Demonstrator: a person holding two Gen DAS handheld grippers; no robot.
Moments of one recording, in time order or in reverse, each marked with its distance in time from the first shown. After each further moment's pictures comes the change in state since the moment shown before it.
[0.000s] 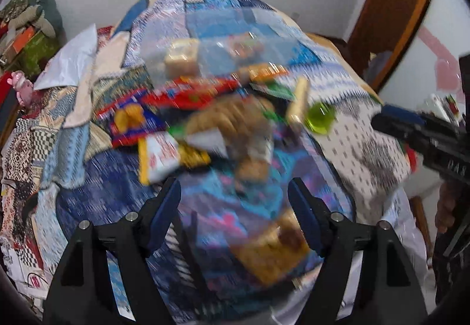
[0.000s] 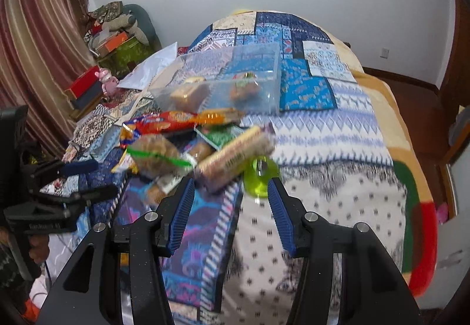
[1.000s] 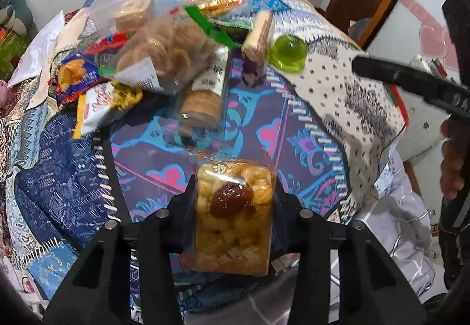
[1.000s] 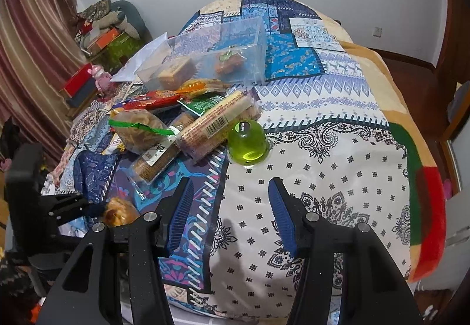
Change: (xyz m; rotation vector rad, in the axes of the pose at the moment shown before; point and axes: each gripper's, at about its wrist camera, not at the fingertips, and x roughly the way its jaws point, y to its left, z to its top) left arm 0.039 -0.025 -0.036 0.073 0.095 -0.081; right arm 0.006 -0.015 -0.029 0.072 0.055 -0.004
